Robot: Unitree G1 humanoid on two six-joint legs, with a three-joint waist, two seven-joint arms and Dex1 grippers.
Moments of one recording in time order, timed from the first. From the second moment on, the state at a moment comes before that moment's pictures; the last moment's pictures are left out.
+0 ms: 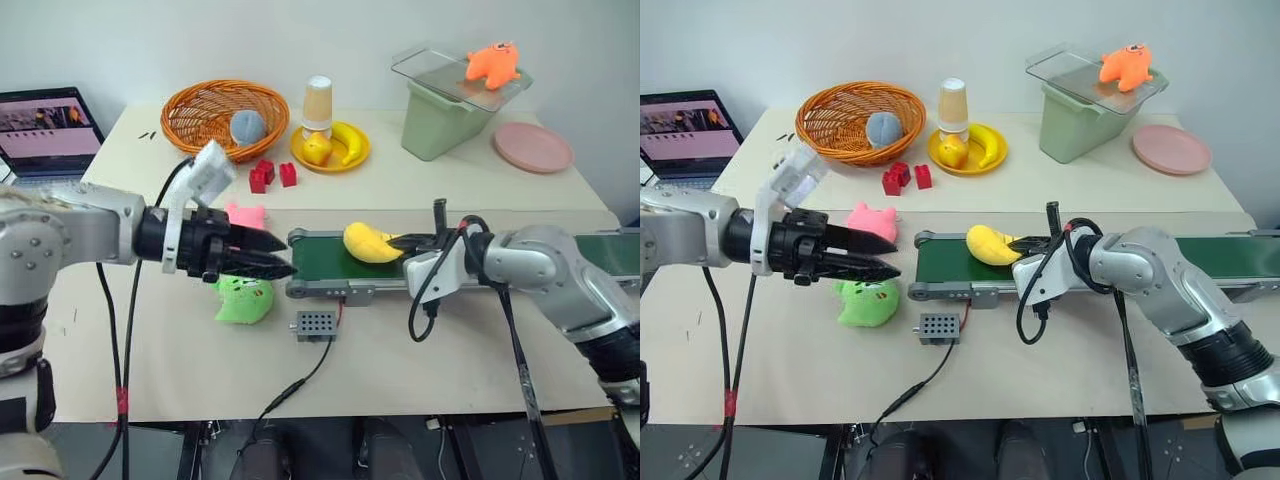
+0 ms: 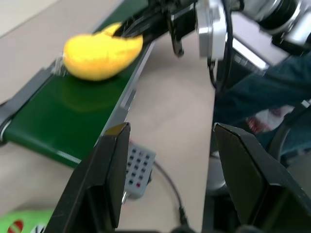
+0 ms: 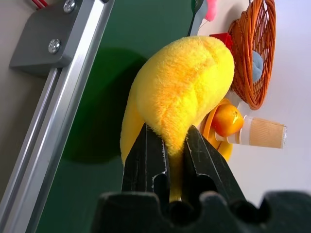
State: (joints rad) left arm -0.79 1.06 -0.02 -0.34 -1.10 1.26 -0.90; right arm -0.62 -0.93 0.35 -0.09 -0.31 -0.34 0.77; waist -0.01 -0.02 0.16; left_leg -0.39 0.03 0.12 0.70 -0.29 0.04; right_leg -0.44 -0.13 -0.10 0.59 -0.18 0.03
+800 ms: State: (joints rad) left arm -0.76 1.00 -0.09 -0.28 -0.74 0.99 -1.07; right arm -0.58 -0.89 0.26 -0.14 -0.24 -0.28 0.92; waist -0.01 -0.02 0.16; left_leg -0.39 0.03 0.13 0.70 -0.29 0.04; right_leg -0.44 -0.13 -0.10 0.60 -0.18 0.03
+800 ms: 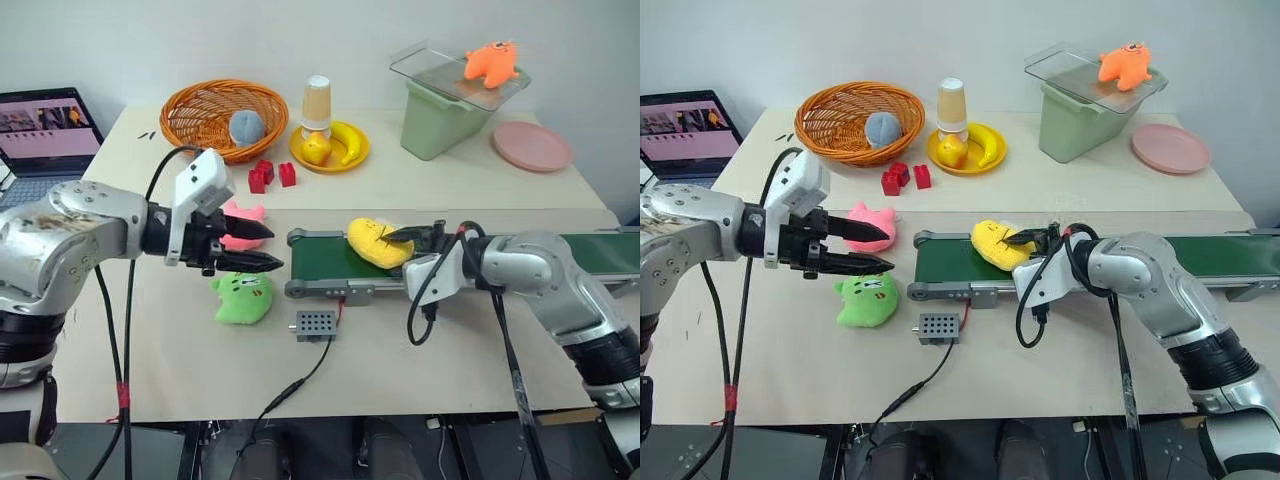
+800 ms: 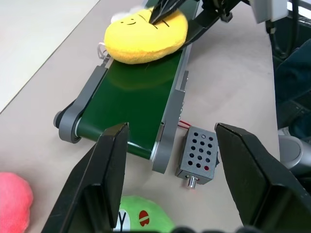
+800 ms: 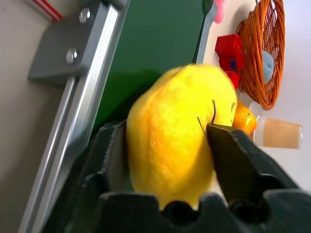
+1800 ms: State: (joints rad) left arm -0.69 0.98 0.03 -0.11 -0.58 0.81 -1.03; right arm -0.88 -0.82 -0.15 -0.32 0.83 1.21 0.87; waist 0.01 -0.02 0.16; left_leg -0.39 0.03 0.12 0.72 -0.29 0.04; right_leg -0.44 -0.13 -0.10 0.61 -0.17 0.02
